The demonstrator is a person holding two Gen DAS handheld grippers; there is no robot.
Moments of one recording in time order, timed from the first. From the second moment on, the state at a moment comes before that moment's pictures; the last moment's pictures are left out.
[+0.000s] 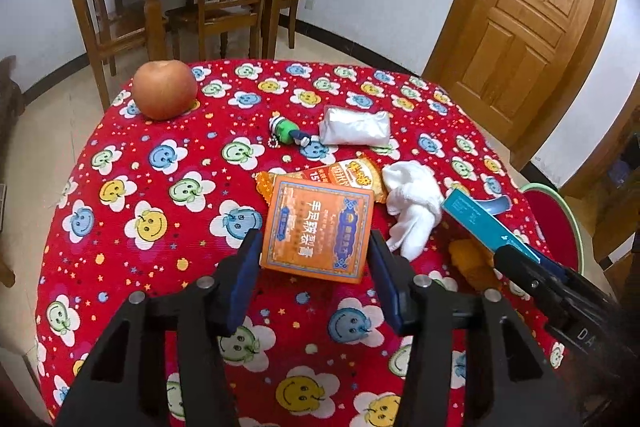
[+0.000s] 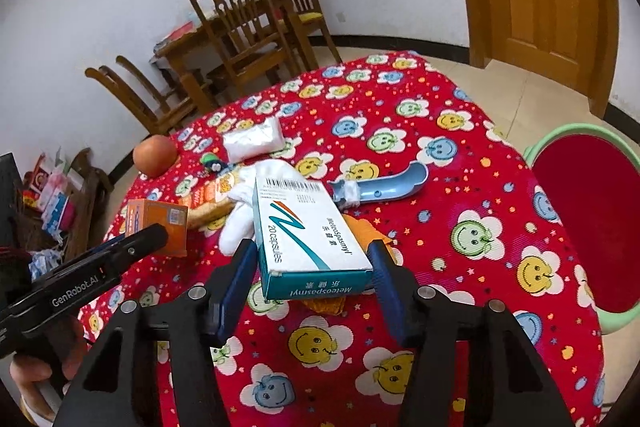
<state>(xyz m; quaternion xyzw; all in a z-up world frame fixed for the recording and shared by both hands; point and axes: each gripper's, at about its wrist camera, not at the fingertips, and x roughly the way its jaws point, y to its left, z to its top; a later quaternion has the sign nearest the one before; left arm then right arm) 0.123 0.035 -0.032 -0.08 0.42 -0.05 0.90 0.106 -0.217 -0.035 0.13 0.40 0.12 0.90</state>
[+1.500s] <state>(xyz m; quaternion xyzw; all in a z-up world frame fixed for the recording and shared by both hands) 0.107 -0.141 0.016 -0.01 0.40 -0.23 0.89 0.014 -0.370 0.010 0.21 0.29 -0.03 0.93</state>
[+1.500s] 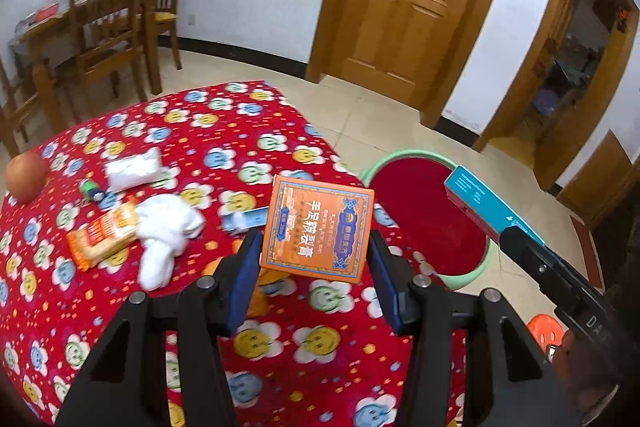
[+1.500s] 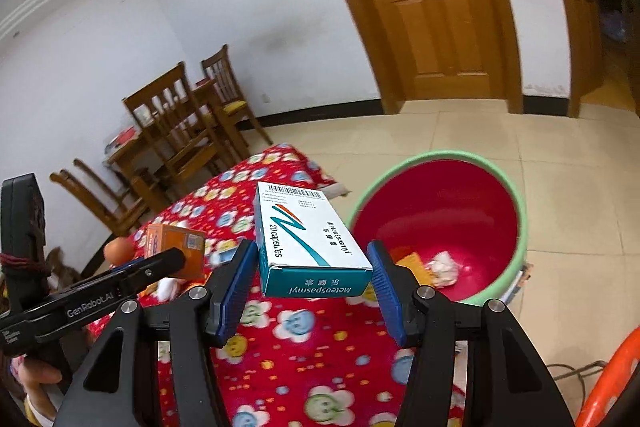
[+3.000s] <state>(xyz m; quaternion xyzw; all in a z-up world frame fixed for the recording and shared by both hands) 0.145 -0.287 -0.044 0.07 0.44 -0.31 0.84 0.018 -0.484 -0.059 0.27 0.32 -0.15 0.89</state>
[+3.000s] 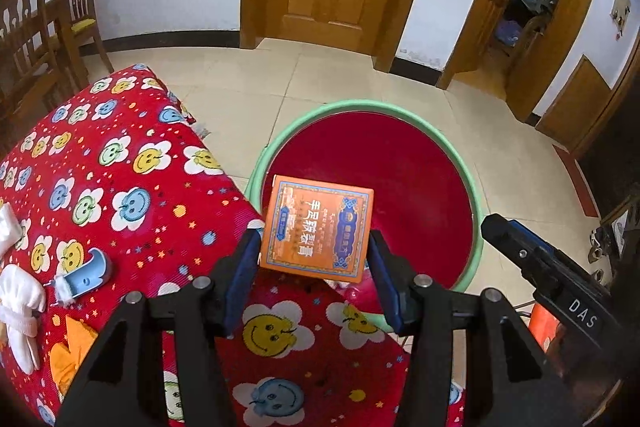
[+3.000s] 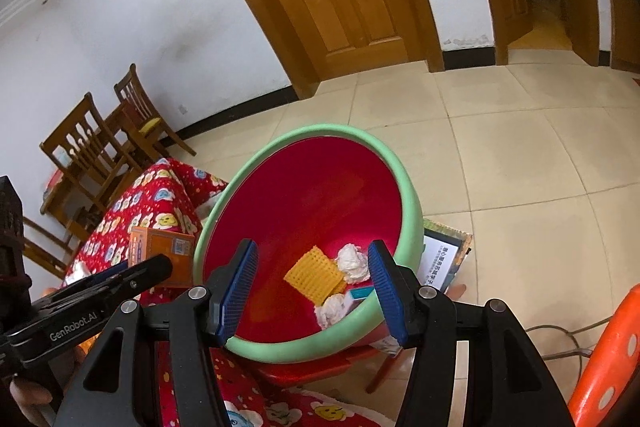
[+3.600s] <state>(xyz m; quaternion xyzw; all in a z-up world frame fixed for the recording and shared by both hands) 0.130 -0.259 -0.026 0.06 0.44 -0.30 0.85 0.005 -0.473 -0.040 0.27 0.31 -0.14 0.90</state>
